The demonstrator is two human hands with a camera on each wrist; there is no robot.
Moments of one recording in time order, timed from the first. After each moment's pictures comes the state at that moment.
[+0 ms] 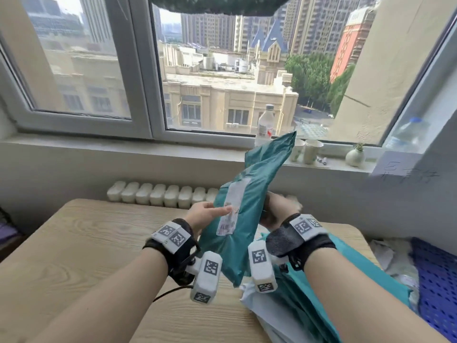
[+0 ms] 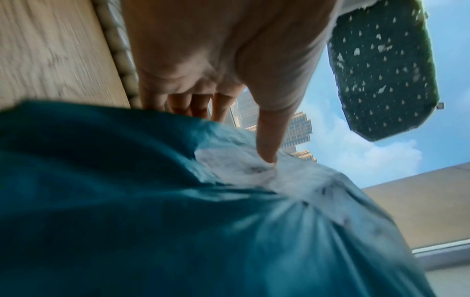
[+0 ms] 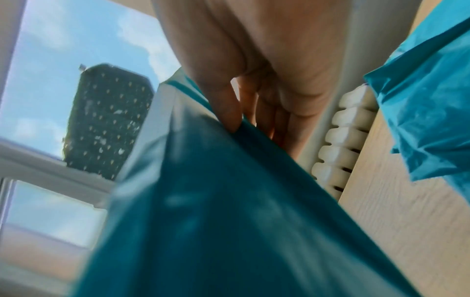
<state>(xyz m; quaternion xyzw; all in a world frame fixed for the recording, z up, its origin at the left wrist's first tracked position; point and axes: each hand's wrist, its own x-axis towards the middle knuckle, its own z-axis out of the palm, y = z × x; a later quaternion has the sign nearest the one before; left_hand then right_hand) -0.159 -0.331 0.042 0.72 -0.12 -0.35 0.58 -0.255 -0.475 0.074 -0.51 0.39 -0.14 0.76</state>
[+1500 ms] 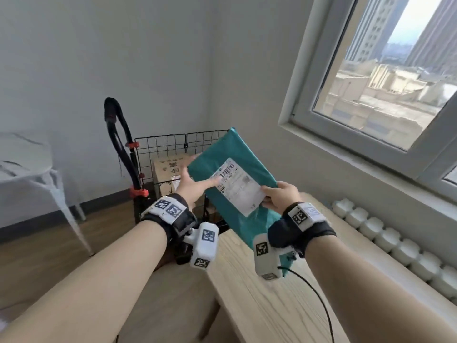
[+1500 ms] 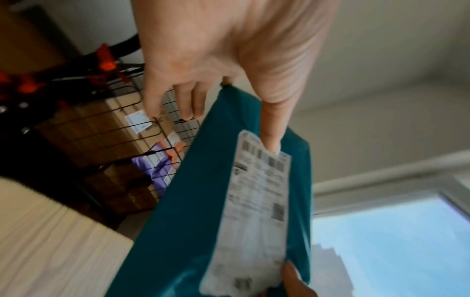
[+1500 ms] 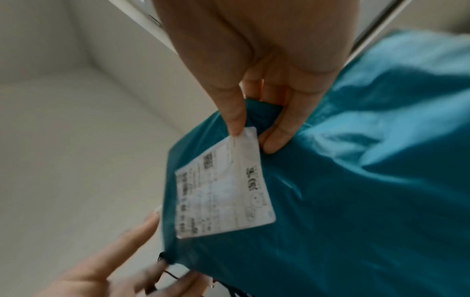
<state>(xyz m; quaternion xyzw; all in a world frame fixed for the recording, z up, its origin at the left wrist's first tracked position) -0.061 0.282 0.027 0.67 0.25 0.06 0.70 -0.018 0.082 0.048 -0.77 0.07 0.11 0.62</state>
